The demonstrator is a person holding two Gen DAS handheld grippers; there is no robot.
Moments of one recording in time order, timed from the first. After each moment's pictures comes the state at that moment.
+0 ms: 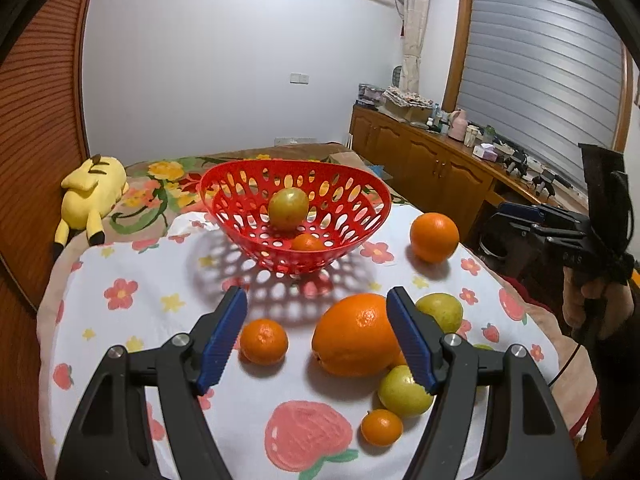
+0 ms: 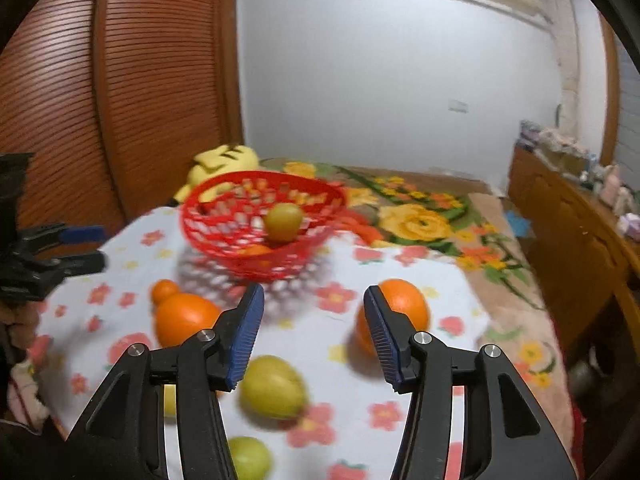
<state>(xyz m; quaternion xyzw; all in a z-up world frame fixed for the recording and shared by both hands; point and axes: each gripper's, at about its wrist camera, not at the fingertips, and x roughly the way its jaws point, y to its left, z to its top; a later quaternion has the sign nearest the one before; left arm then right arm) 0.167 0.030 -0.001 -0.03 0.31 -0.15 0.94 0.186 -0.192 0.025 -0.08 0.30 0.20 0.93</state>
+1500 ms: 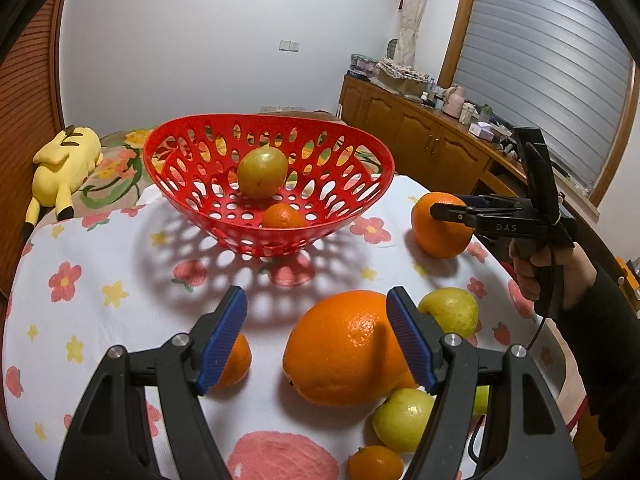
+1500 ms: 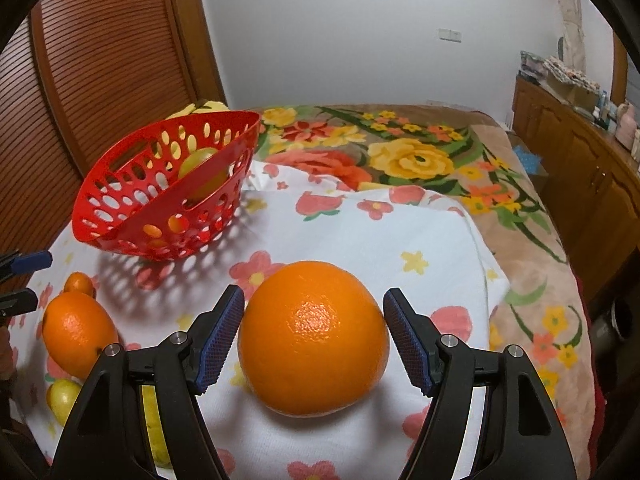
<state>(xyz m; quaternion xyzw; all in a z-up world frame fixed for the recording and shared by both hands) 0.219 -0.002 -0.045 -0.04 0.36 -0.18 0.91 0.301 -0.235 -0.059 -0.04 0.41 0.20 0.89</state>
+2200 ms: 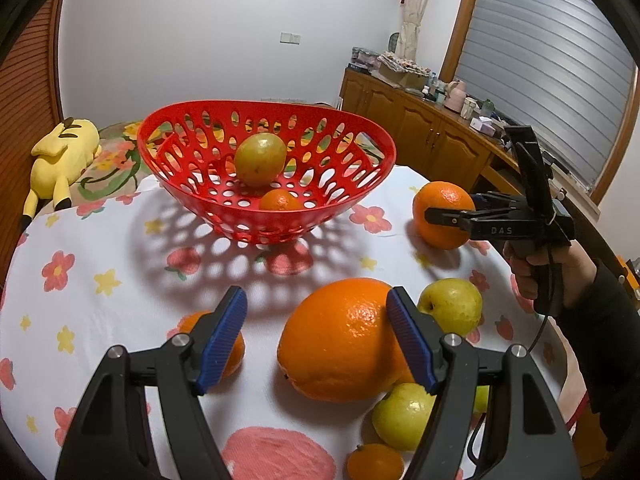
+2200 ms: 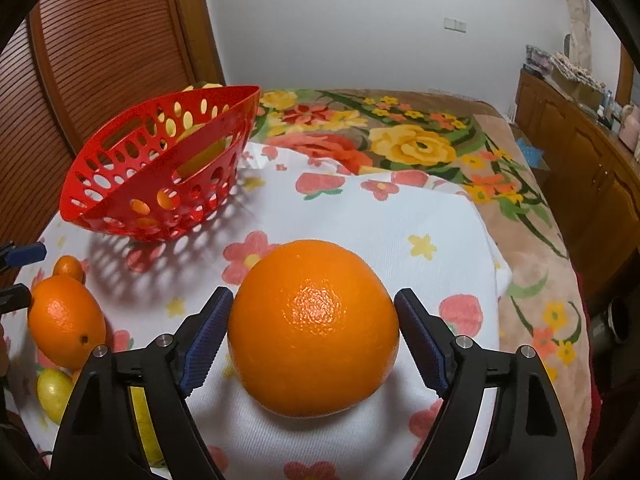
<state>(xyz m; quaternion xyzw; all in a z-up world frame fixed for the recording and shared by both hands) 0.219 -0.005 -0.054 -0.04 0.38 -0.18 0.91 0.307 -0.228 -0.075 -0.05 0.43 0.20 0.88</state>
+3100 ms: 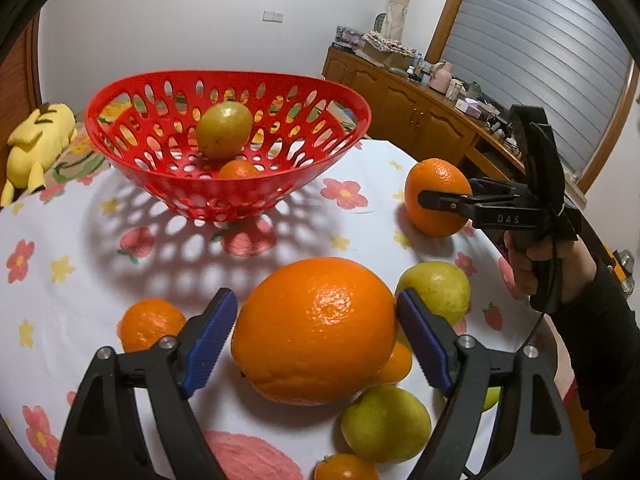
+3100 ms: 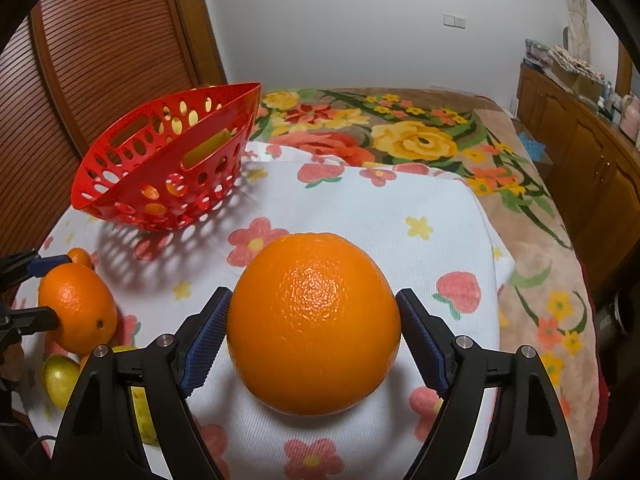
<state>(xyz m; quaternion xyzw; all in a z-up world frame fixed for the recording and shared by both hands) 0.232 -0.029 -0.074 -0.05 0.41 -0.22 0.88 0.294 -0.239 -0.075 -0.04 0.43 0.20 0.88</state>
